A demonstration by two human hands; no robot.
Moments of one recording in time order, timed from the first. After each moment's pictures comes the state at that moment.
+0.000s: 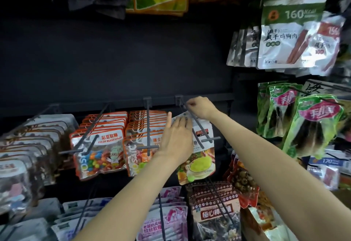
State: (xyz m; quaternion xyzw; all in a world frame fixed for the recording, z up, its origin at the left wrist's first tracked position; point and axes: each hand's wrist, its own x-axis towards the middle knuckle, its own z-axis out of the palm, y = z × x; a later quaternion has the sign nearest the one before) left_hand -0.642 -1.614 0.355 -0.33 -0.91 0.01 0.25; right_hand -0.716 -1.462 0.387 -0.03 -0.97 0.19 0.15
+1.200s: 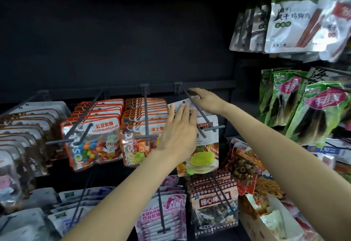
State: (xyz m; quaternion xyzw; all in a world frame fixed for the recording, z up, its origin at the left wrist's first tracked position) left_hand -0.636 -1.619 0.344 -0.36 -0.91 0.01 0.23; right_hand -0.707 -1.450 0.374 0.00 -0.96 0.25 0.12
